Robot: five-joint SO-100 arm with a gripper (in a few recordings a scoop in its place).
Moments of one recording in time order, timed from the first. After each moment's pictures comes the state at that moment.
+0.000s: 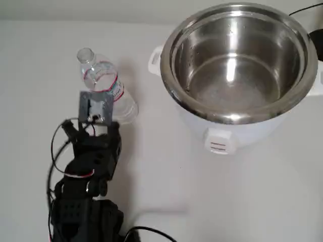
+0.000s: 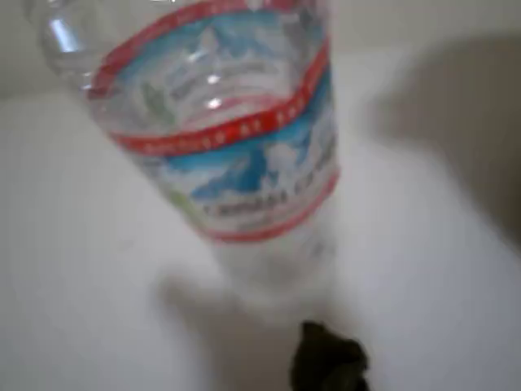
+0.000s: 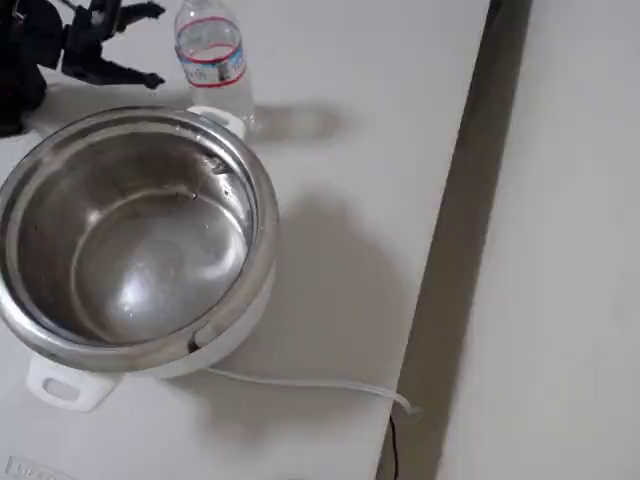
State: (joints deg) arm -18.2 172.9 178.3 13.9 -75.8
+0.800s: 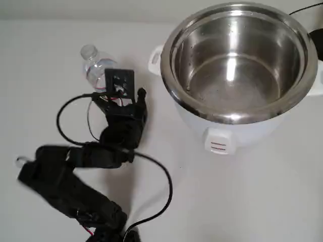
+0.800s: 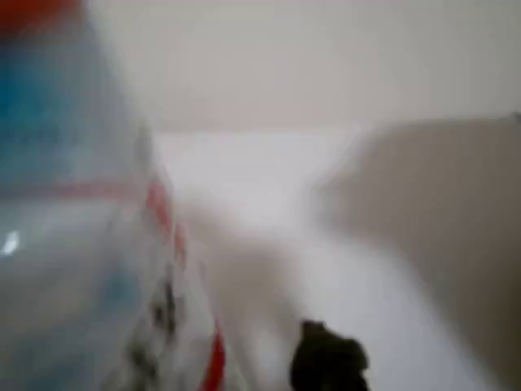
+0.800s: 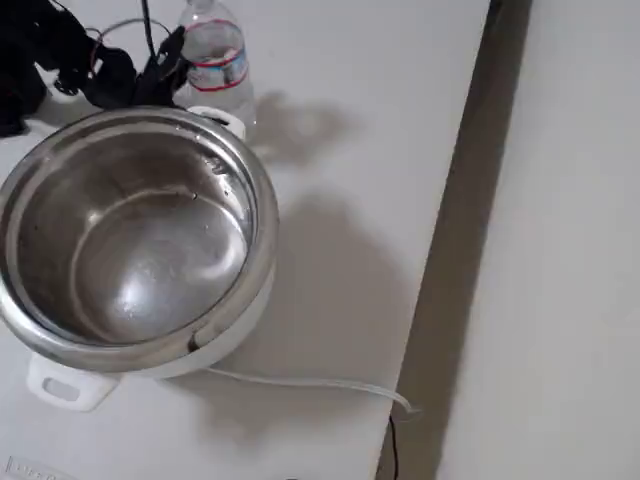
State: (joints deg) arm -11.4 81.6 151.4 -61.7 -80.4
